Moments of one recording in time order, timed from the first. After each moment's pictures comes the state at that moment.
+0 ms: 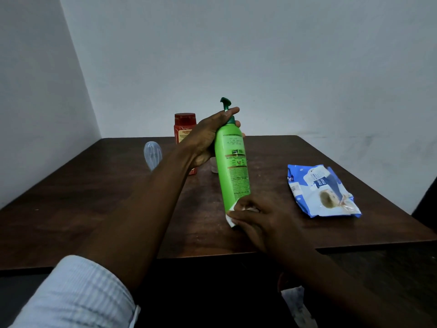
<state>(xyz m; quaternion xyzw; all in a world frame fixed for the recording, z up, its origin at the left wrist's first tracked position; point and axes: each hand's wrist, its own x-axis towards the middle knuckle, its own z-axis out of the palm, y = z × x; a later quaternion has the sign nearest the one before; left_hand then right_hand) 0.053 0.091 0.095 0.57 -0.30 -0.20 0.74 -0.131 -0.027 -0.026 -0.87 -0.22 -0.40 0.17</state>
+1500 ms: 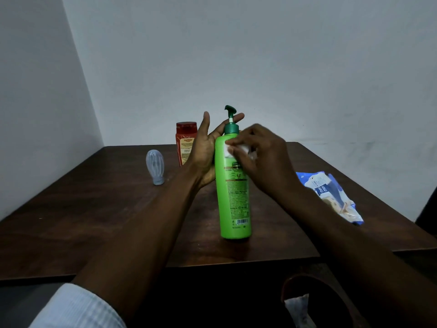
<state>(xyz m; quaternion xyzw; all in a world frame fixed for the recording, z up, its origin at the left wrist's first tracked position) 0.026 0.089 0.090 0.39 -0.31 -0.28 0.82 -0.070 -0.022 0.084 -0.83 -0.12 -0.49 0.25</state>
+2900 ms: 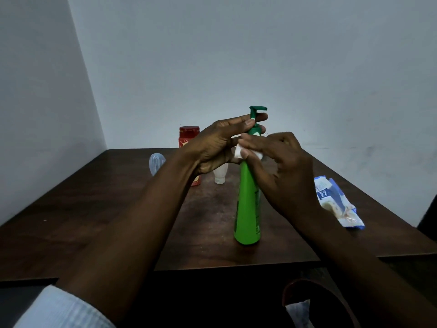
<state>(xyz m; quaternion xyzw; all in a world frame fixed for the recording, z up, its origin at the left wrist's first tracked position) -0.003 0.105 0.134 0.53 -0.40 -0.27 0.69 -0.112 -0.016 0.083 -0.78 -0.14 -0.58 0.21</state>
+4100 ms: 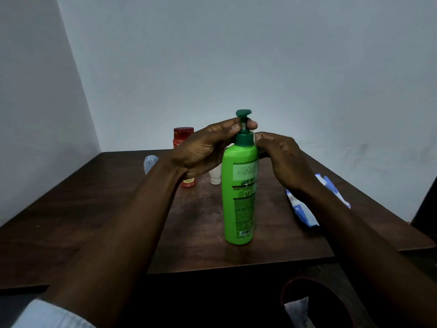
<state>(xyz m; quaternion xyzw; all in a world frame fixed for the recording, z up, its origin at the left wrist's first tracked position) -0.011 0.108 0.129 0.53 -0.43 -0.24 0.69 -0.091 -0.047 0.099 -0.80 -0.10 -0.33 0.49</state>
